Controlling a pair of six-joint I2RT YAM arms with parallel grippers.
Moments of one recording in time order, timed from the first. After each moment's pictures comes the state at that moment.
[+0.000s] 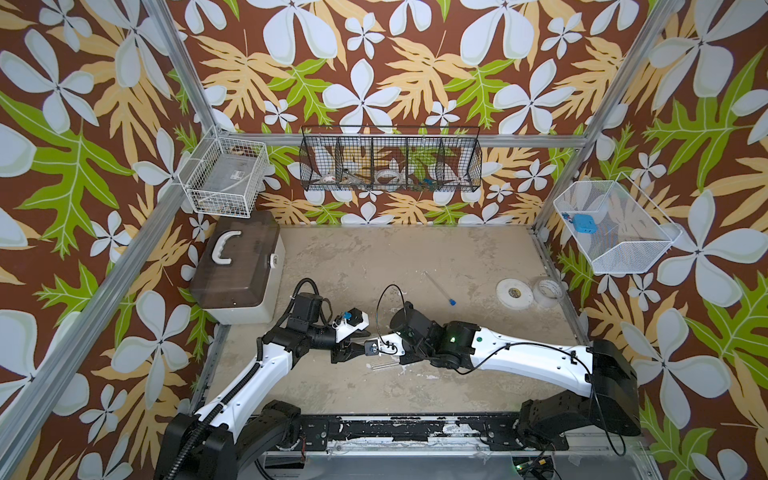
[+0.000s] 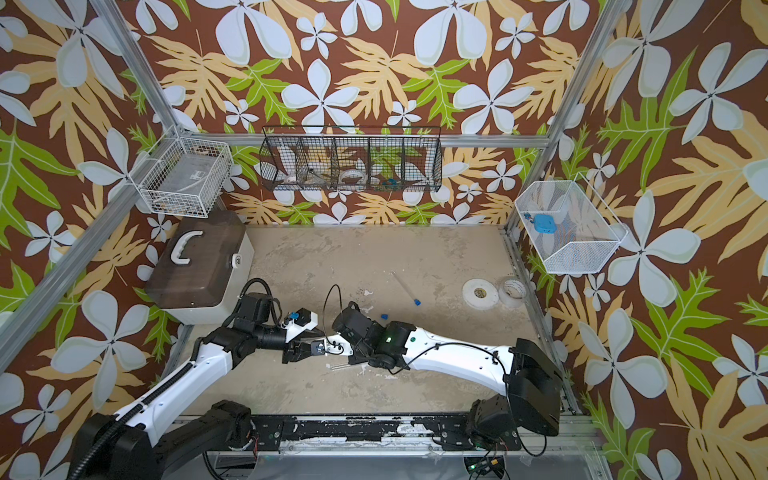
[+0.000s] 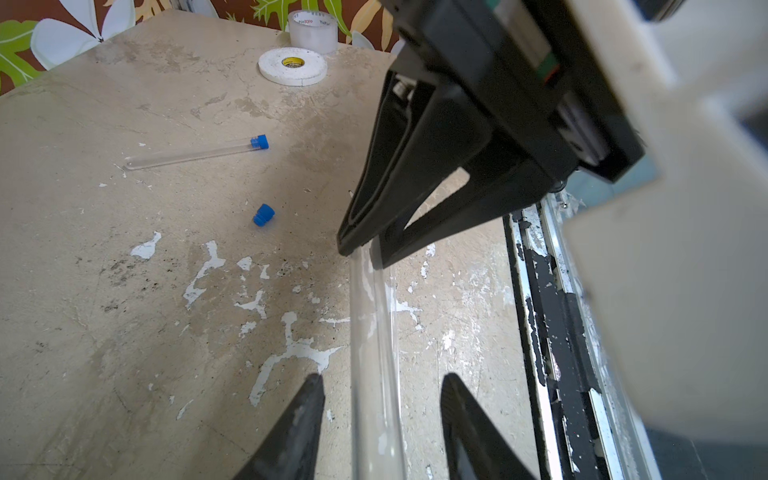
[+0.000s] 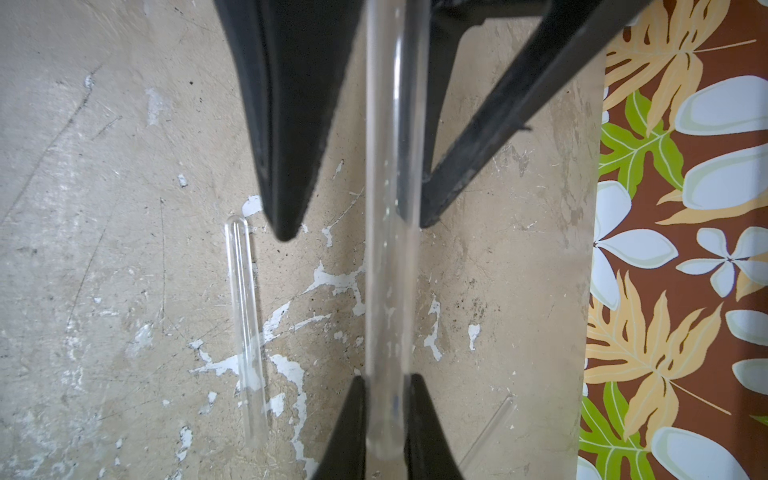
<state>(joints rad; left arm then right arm) -0.28 1.04 0.57 -0.40 0.96 0.68 1.11 1.49 1.09 -0.48 0.21 -0.75</state>
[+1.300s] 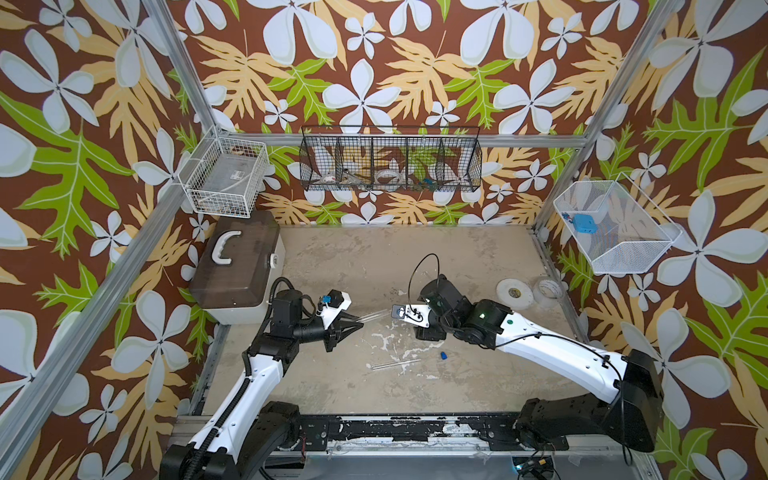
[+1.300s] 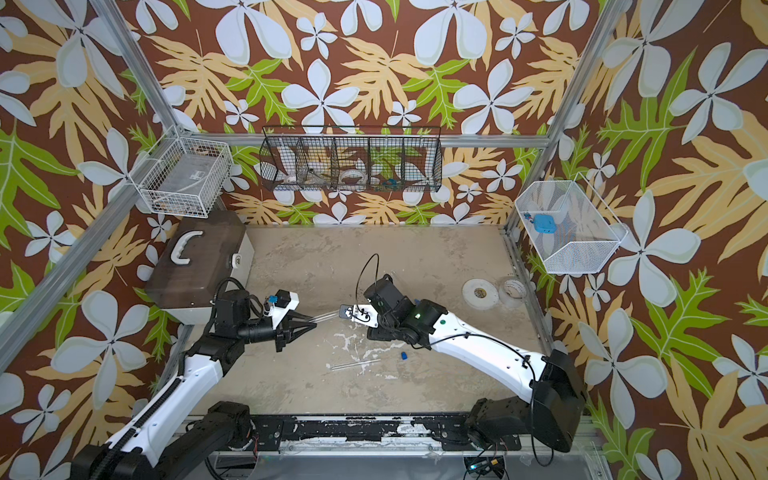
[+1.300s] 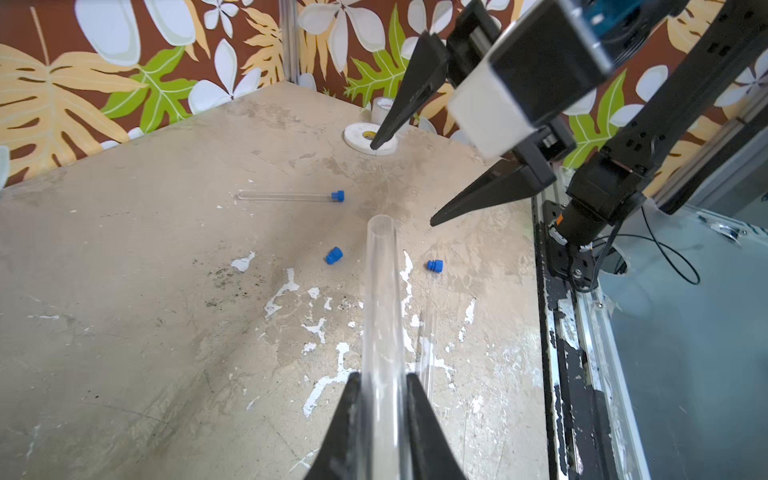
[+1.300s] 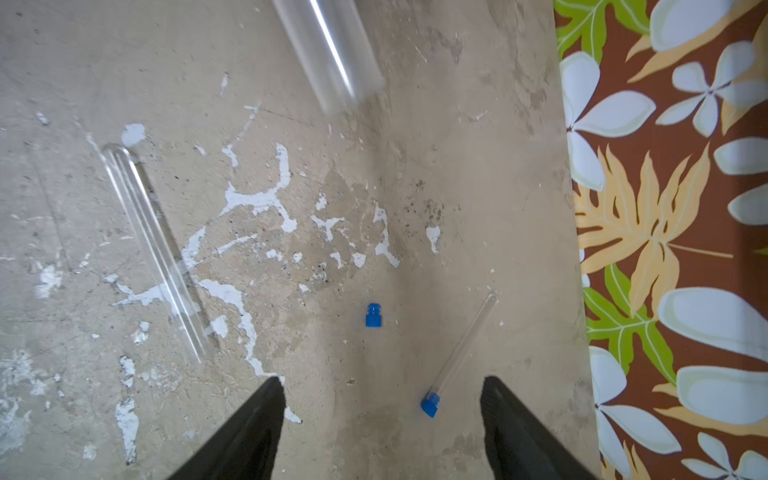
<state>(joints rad) -0.13 0.92 0.53 -0.16 1.00 0.32 0.85 1.40 1.13 -0.63 0.16 -0.68</state>
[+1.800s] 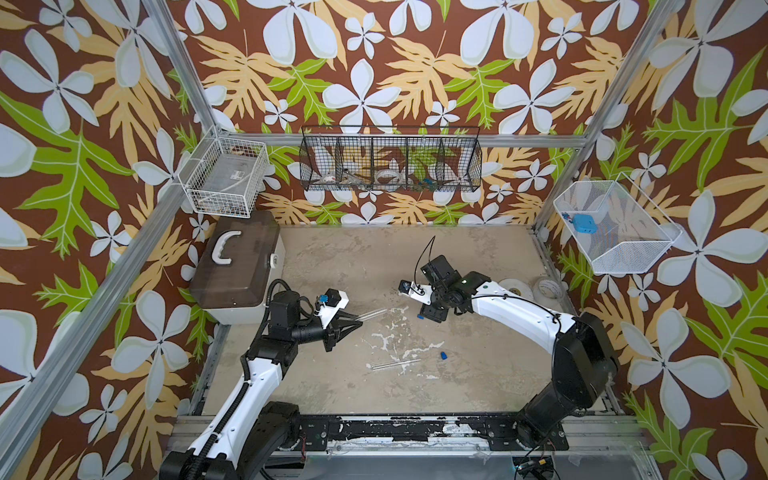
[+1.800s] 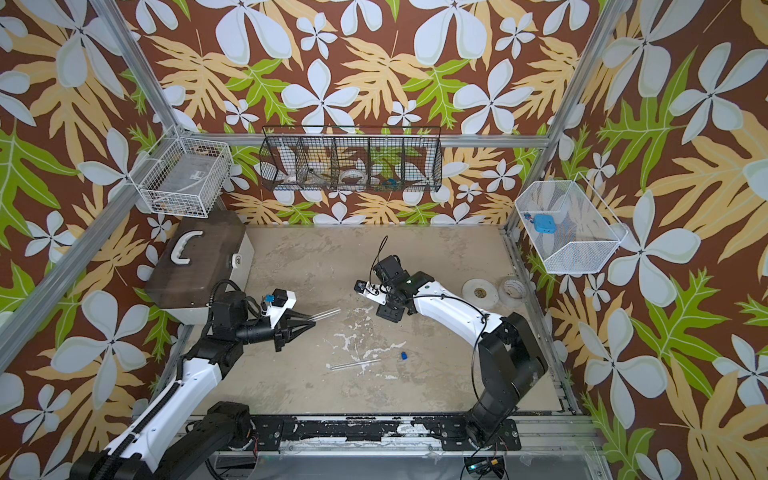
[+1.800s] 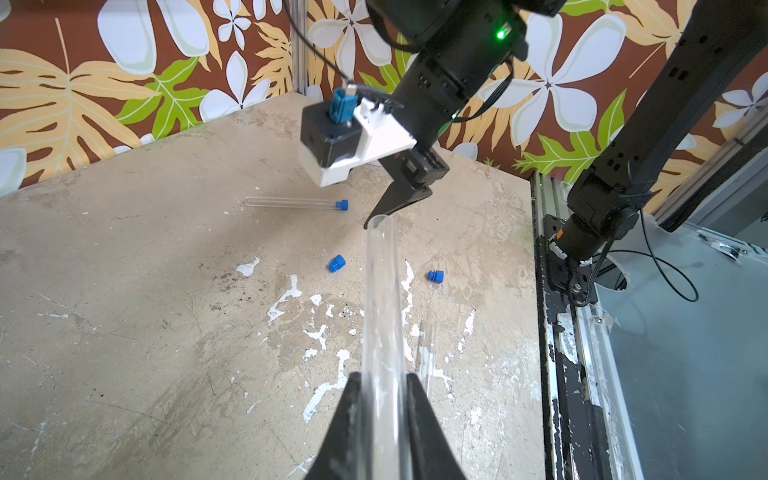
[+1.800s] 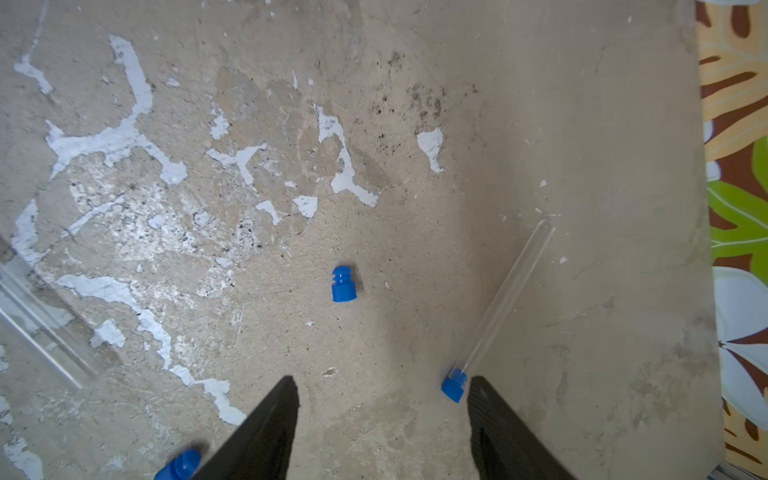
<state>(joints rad) -0.13 0.90 0.51 -0.13 1.01 0.28 0.63 1.69 1.25 -0.69 0.08 -0.63</state>
